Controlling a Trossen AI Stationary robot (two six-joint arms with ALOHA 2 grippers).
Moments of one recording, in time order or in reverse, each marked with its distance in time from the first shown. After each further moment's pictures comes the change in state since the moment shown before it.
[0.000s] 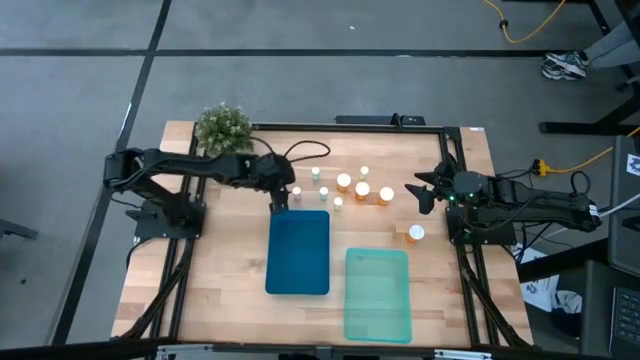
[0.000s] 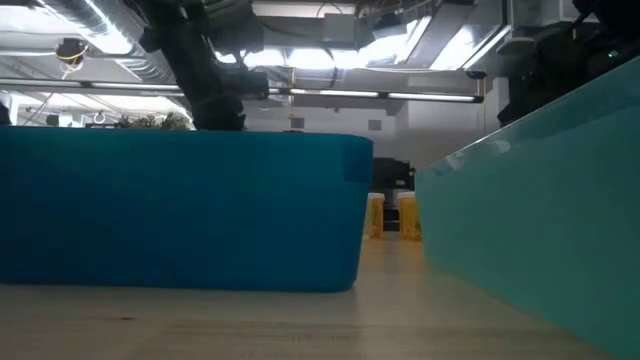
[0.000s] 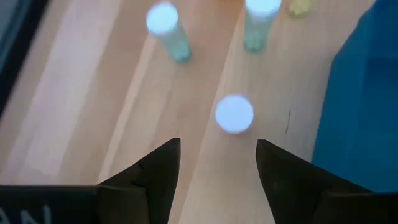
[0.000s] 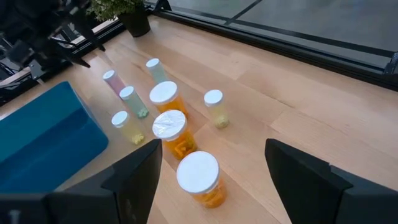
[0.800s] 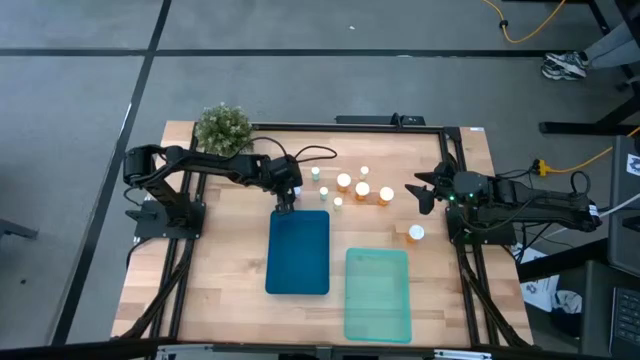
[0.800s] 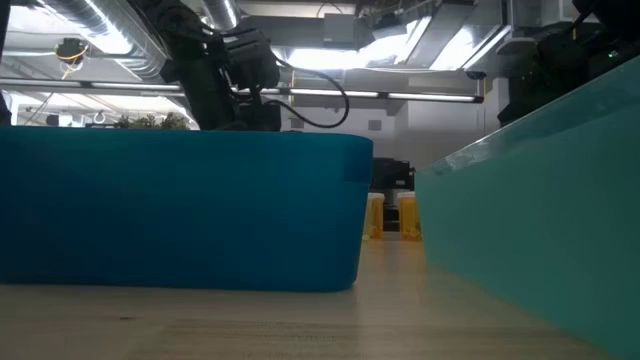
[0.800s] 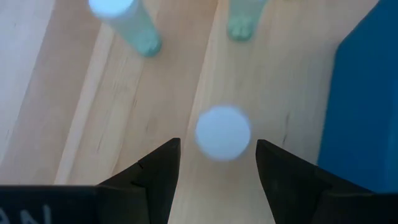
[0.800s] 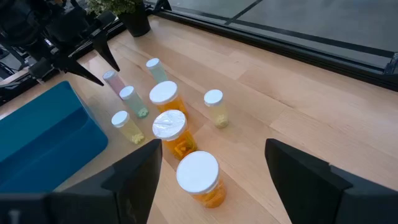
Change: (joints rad) left arm 0.045 0.151 0.002 0.126 0.129 0.043; right arm 0.000 0.000 0.000 0.000 0.000 -0.003
